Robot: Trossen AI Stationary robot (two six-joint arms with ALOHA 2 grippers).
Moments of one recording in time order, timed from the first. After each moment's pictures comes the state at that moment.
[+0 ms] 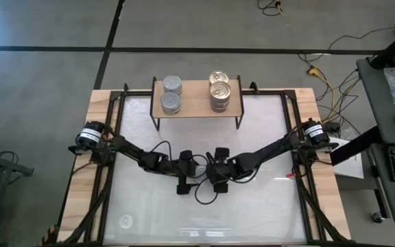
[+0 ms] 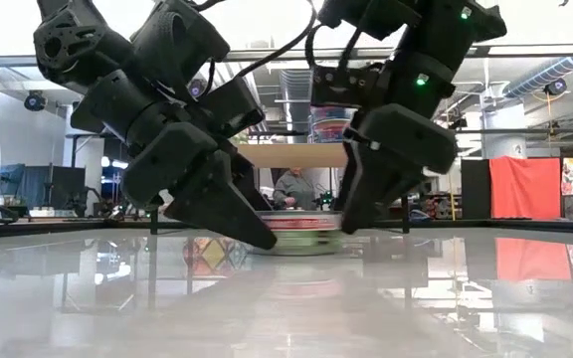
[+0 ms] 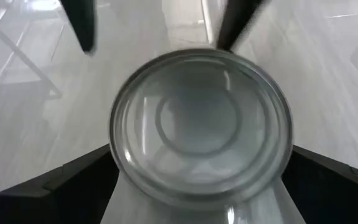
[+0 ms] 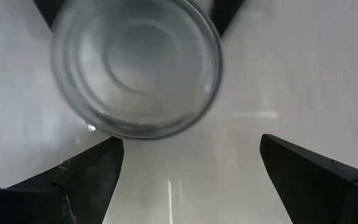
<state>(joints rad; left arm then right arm) -0.23 1.86 0.75 0.44 -0.16 -0.07 0.27 1.90 1.17 -0.41 0.34 0.21</state>
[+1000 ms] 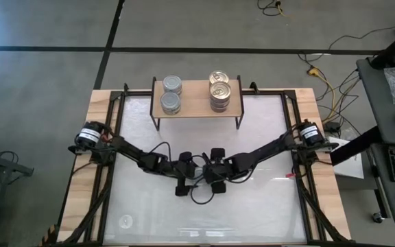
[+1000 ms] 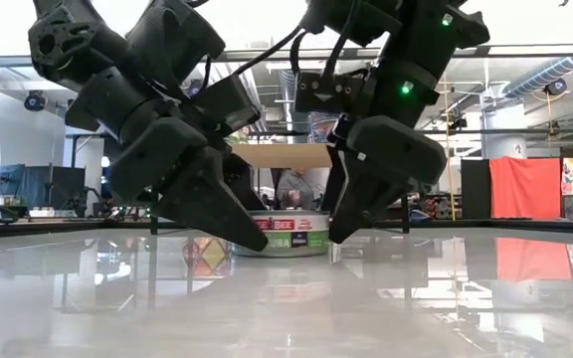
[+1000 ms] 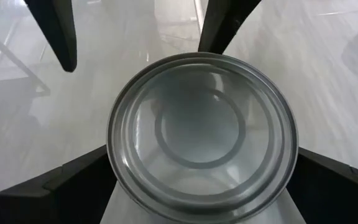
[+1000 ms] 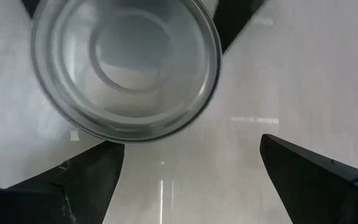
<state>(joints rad) -0.24 1.86 0.75 0.43 -0.14 -0.08 0.25 1.95 1.22 -0.39 0.32 0.12</state>
